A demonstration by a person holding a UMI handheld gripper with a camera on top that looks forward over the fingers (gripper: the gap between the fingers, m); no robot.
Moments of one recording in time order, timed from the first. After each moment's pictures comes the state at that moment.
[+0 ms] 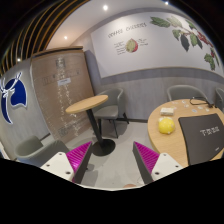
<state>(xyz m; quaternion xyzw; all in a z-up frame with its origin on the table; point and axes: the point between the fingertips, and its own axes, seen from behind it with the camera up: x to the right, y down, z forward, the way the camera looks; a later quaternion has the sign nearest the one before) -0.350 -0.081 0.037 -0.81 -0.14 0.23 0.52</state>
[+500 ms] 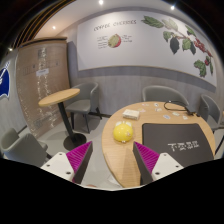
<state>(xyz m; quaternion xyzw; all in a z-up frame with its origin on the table) -0.226 -0.003 0.012 -0.85 -0.10 0.10 0.51</state>
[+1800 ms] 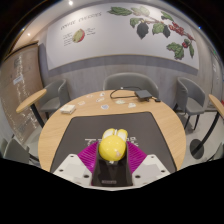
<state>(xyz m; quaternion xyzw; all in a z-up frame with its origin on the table) 0.017 0.015 -0.007 -0.89 0.00 0.05 0.46</state>
